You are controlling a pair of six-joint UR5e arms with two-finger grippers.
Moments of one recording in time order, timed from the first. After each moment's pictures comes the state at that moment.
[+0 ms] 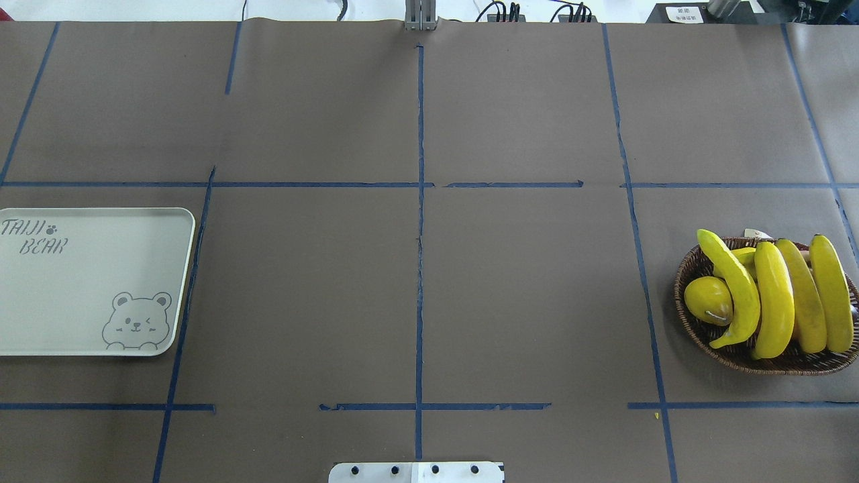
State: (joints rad) left arm -1.59 -1.45 -1.71 -1.60 -2.37 0.02; right arm 1.32 -1.90 1.97 -1.22 2.30 0.43
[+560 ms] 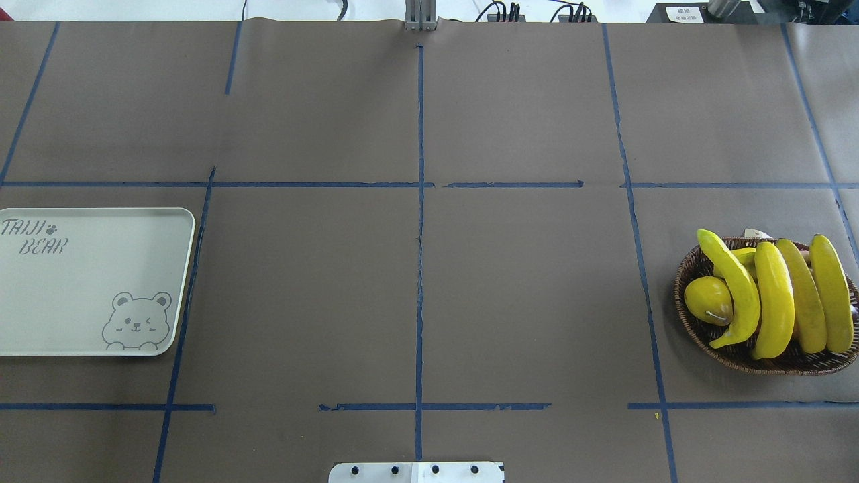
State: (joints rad) left arm -1.59 -1.45 -1.72 -1.60 -2.37 0.01; right arm 1.23 -1.93 2.00 -1.19 2.28 0.48
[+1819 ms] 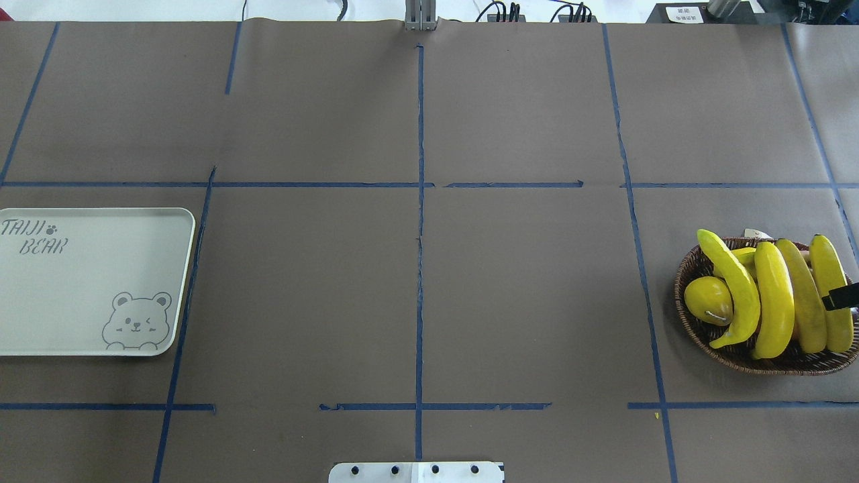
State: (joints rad) left arm -1.58 -1.45 -1.72 -1.60 -2.38 0.01; right arm 1.02 -1.98 1.99 -1.11 2.16 0.59
